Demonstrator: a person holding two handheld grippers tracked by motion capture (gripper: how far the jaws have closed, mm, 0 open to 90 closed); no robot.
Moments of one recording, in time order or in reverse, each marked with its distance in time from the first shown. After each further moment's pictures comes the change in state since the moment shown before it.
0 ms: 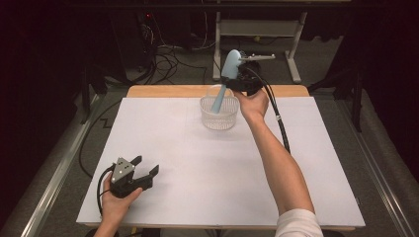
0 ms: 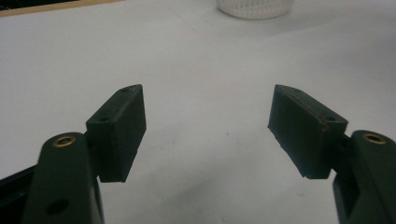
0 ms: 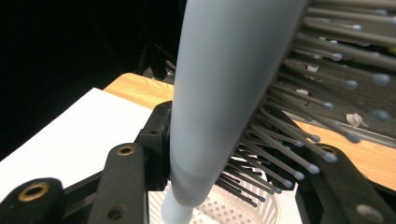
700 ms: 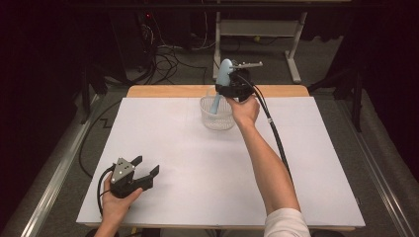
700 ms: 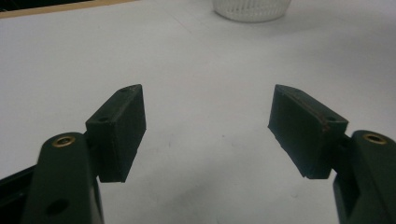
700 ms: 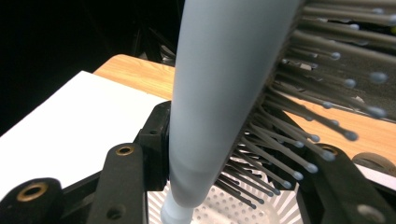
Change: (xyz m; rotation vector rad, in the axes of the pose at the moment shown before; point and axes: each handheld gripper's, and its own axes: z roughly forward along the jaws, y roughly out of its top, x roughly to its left) left arm -0.001 0.000 -0.001 -0.009 -0.010 -0.002; right arm 0.008 -0.019 0.031 0.060 -0.021 0.011
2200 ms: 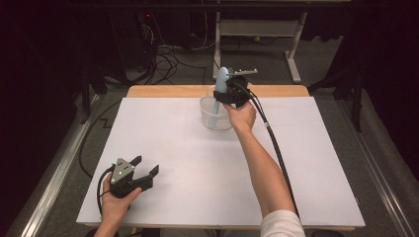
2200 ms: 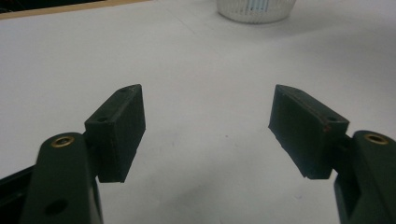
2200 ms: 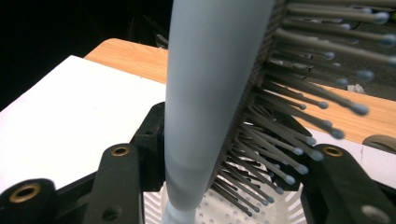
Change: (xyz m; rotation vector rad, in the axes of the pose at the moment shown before) left arm 0.000 -0.002 0.000 -0.010 0.015 -0.009; right arm 0.002 -0.018 0.015 0.035 -0.015 0.006
